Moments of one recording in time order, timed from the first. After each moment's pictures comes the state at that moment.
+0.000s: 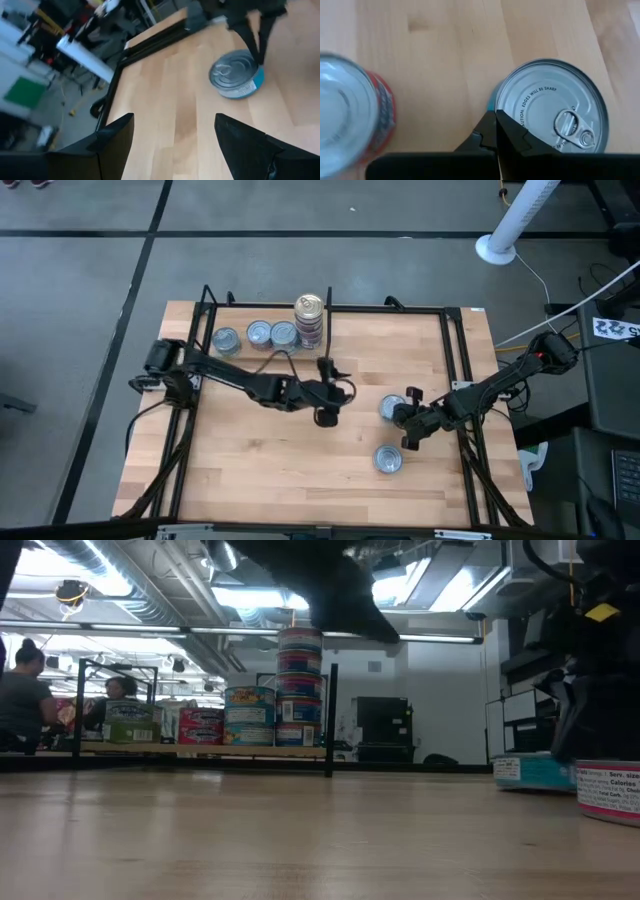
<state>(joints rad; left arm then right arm) -0.14 1.80 1.22 0.09 -0.56 0.40 0.49 1.20 0.51 -0.44 0.34 0.54</state>
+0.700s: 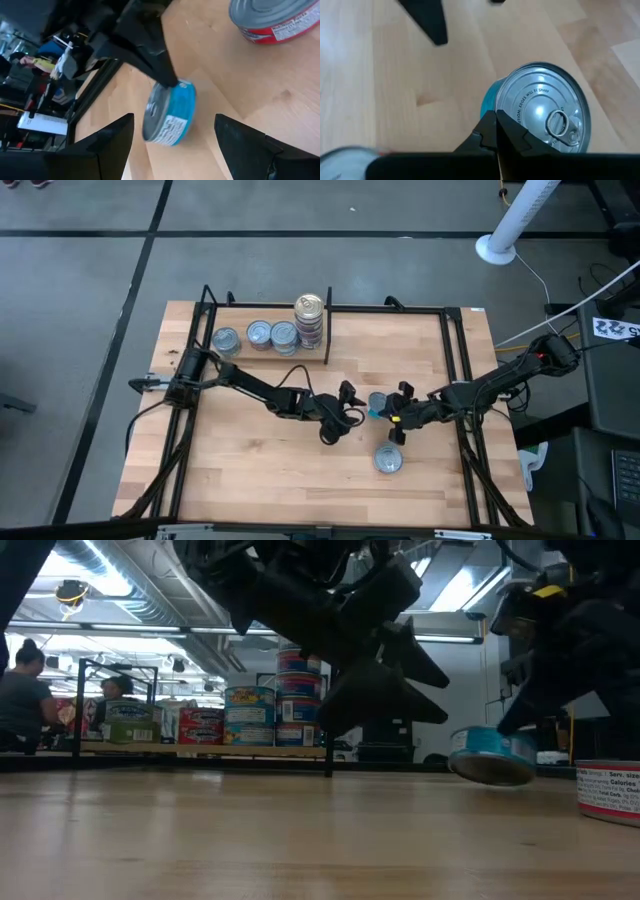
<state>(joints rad) -0.14 2.06 1.22 0.36 -0.29 0.78 0.38 1.20 0.51 -0.22 0.35 0.54</state>
